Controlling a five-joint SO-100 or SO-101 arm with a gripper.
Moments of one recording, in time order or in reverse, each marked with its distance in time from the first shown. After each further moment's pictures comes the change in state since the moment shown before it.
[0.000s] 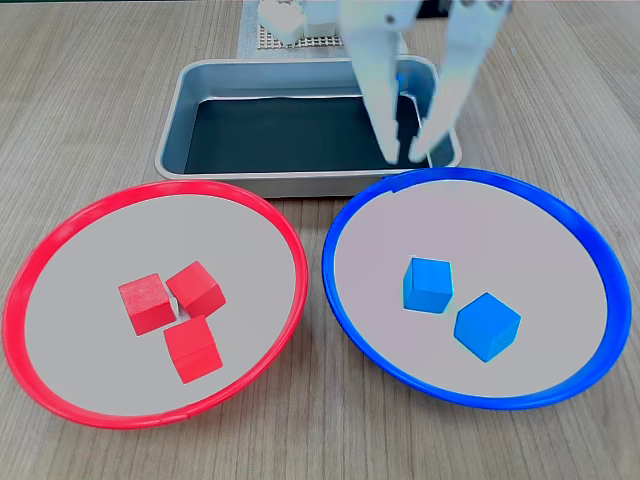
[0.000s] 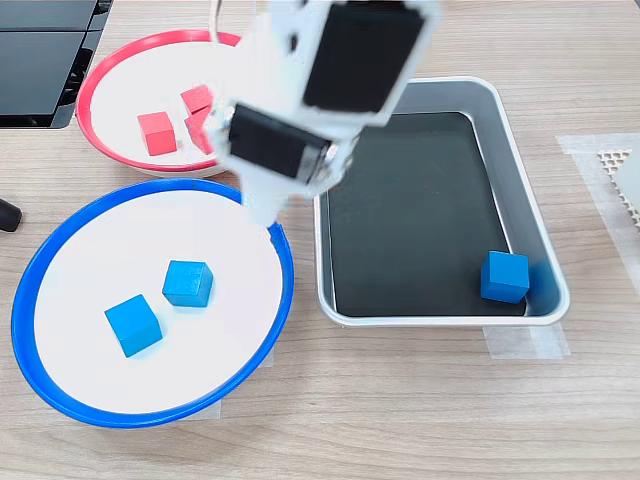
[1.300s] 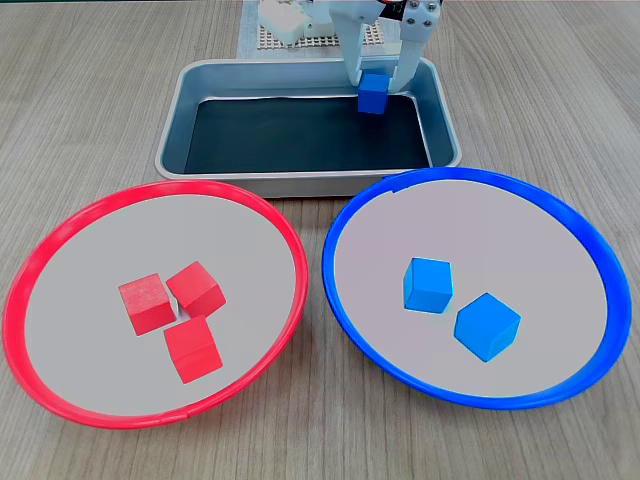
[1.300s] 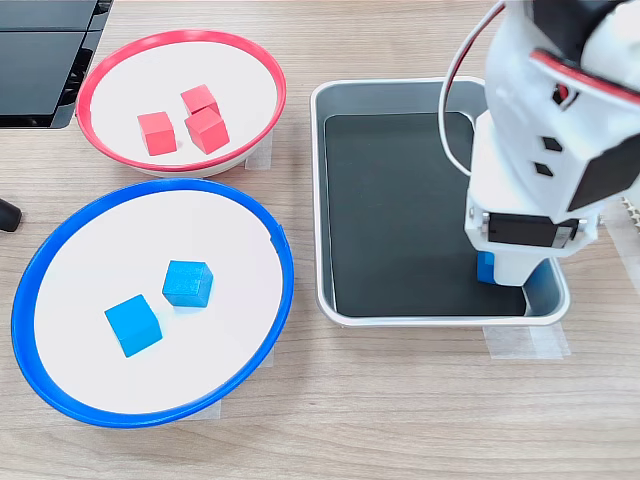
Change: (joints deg) arm -8.7 17.4 41.8 4.2 4.3
